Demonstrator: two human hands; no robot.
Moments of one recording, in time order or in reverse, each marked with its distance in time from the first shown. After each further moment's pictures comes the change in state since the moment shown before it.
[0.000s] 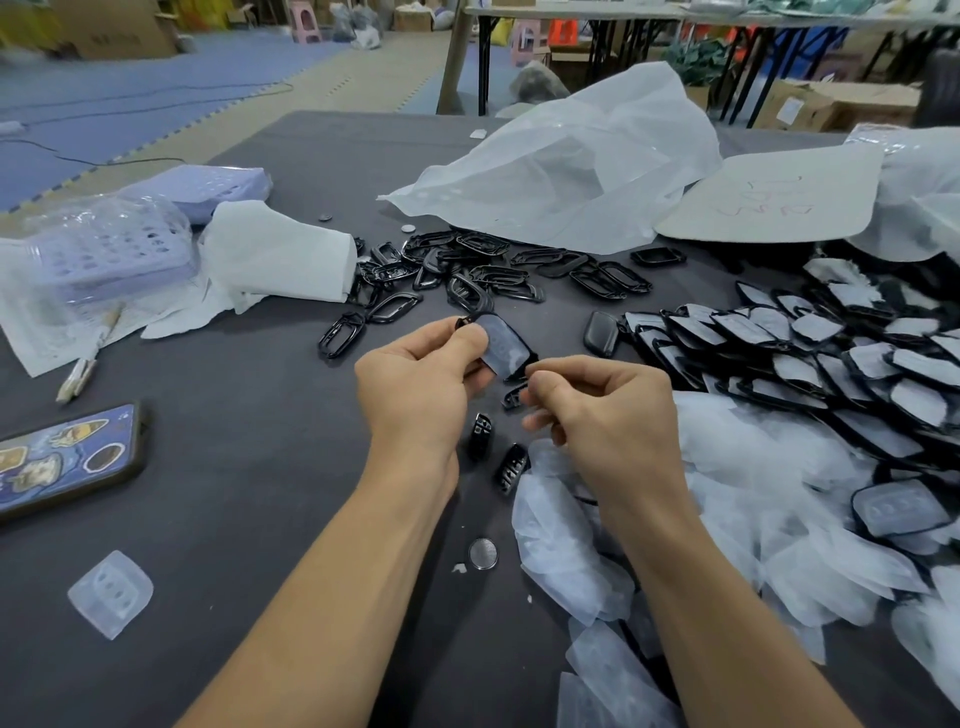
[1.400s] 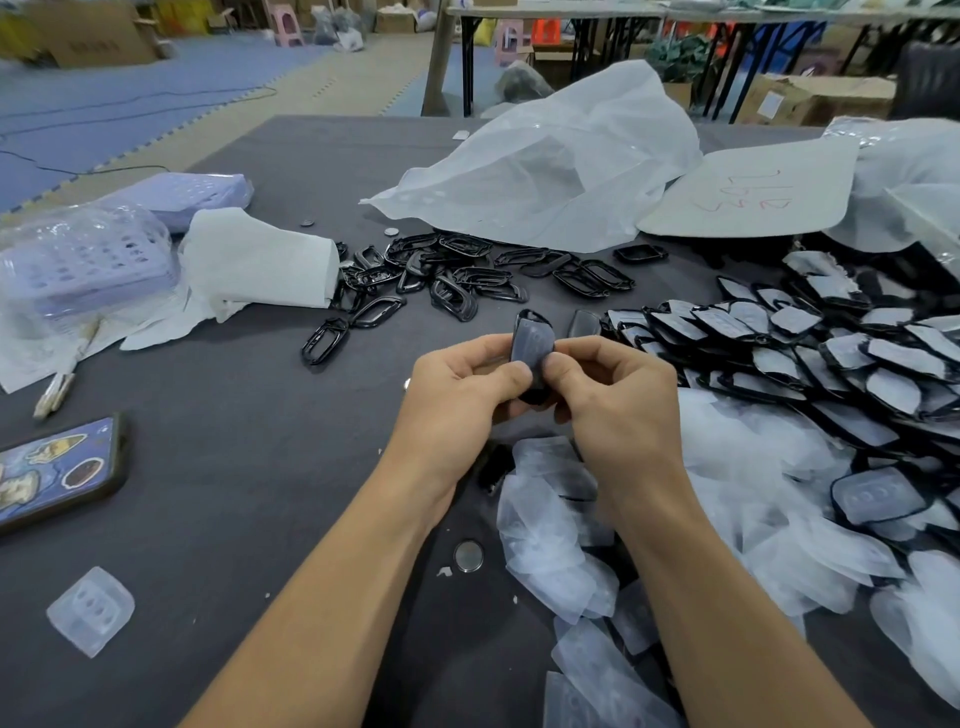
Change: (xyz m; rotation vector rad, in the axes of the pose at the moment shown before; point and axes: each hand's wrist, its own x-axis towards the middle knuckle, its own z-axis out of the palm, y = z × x) left_hand -0.008 -0.011 0.001 0.236 -0.488 -0.029; right_hand 0.013 0.006 -0.011 0.026 0.098 -0.055
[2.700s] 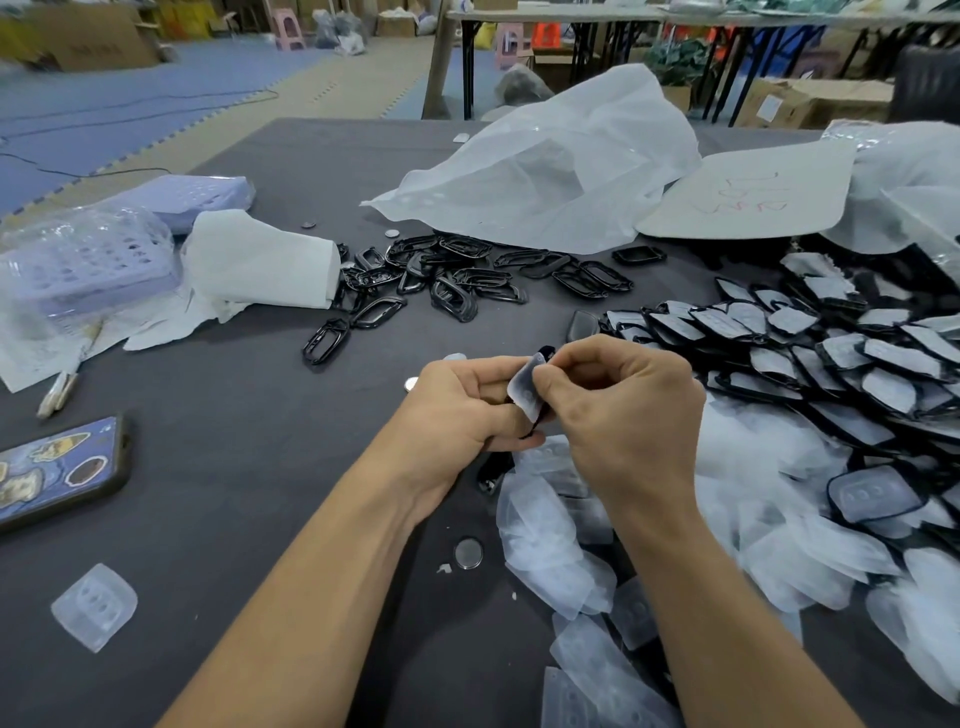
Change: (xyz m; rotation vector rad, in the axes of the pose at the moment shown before) left_hand 0.002 -0.005 -0.015 -0.023 -0.269 -0.092; right_hand -0.010 -0.012 -0.002 -0.307 0.128 -0.233
